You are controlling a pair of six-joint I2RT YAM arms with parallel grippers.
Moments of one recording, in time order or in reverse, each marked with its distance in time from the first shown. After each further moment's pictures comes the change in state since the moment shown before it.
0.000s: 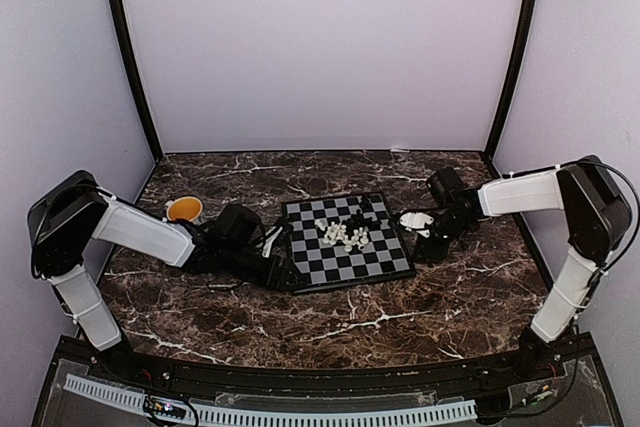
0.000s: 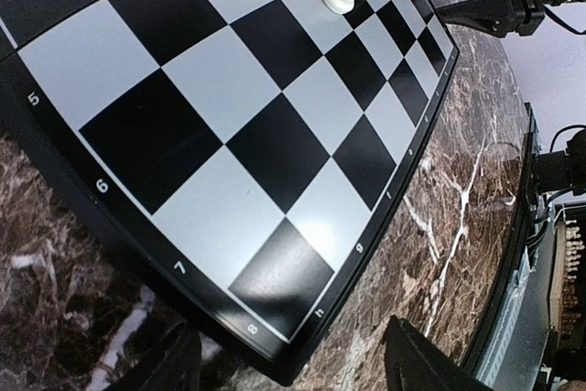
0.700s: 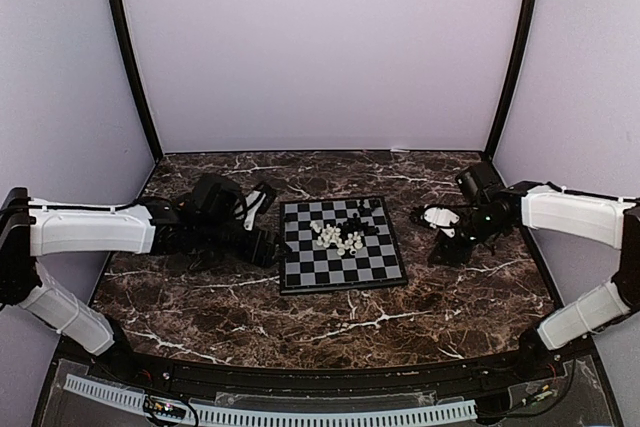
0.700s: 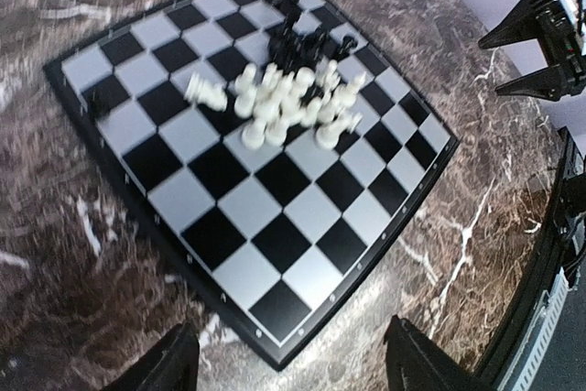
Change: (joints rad) left arm -0.017 -0.309 0.056 -0.302 -0.279 0.130; right arm -0.008 -0.344 -0.126 -0.171 -0.062 0.065
